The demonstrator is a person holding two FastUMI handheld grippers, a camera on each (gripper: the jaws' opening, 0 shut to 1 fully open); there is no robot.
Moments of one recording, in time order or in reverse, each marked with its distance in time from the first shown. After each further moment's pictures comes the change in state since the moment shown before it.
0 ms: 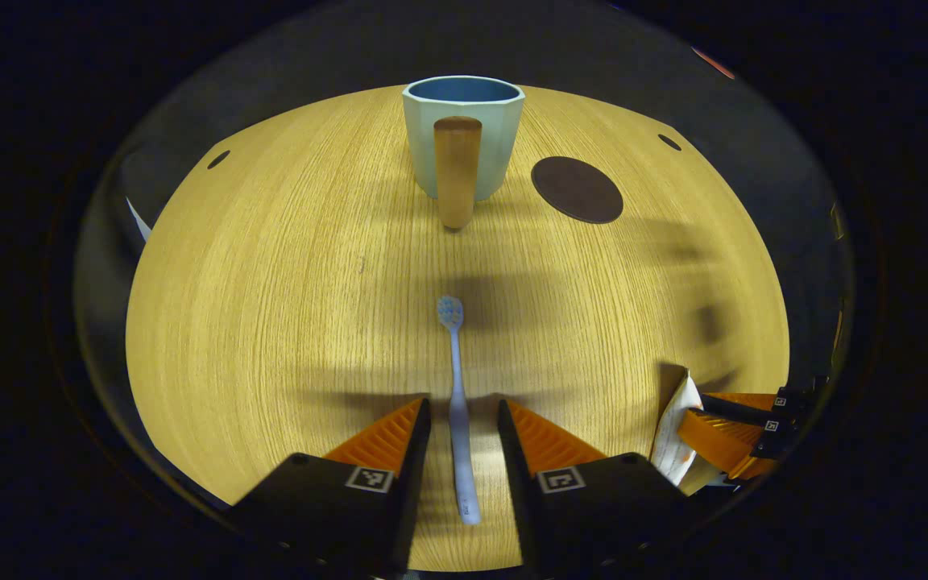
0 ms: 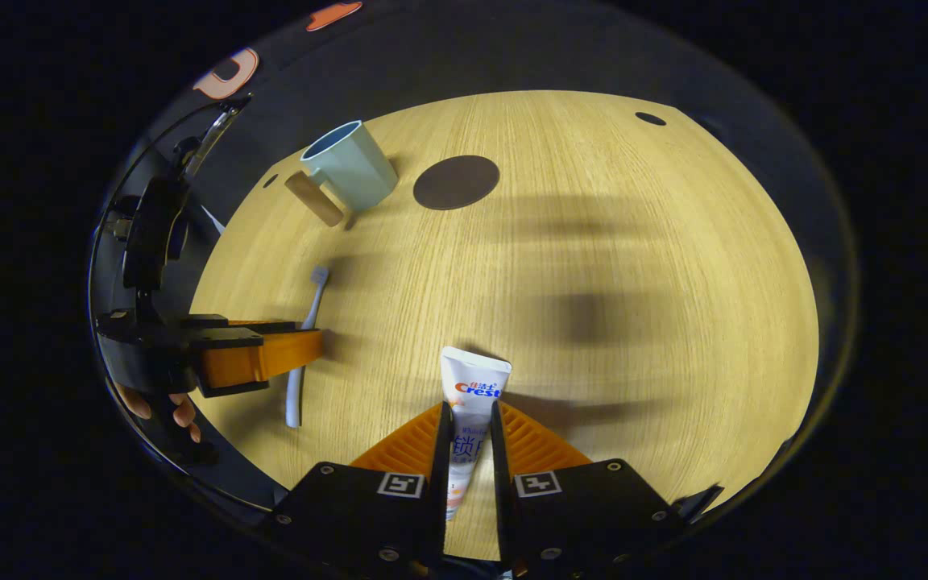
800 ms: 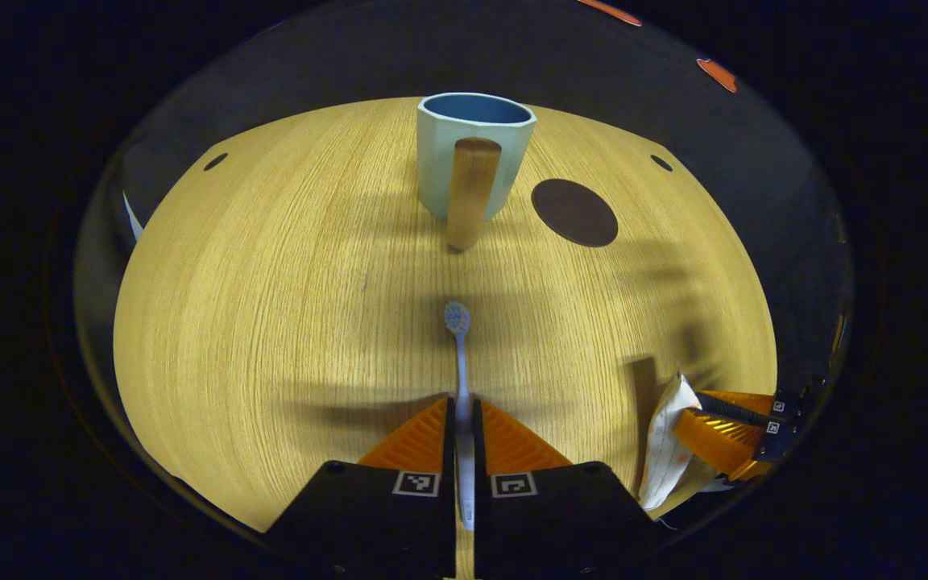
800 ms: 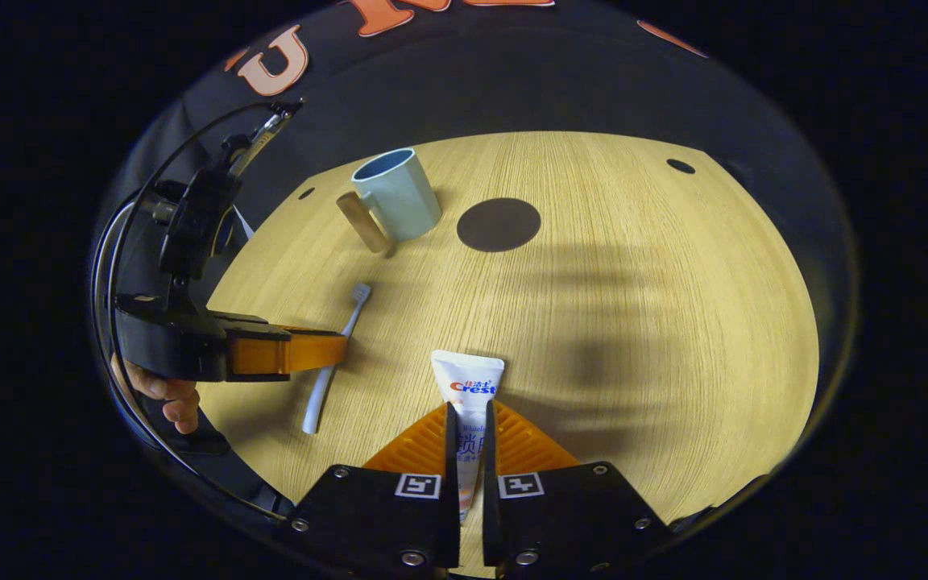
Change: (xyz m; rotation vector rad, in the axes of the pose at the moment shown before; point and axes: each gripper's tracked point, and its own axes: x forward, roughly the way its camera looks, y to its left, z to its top) left arm 0.037 -0.042 0.070 -0.003 -0.109 -0.082; right arm -0.019 0.009 0.031 -0.092 -0.199 0.031
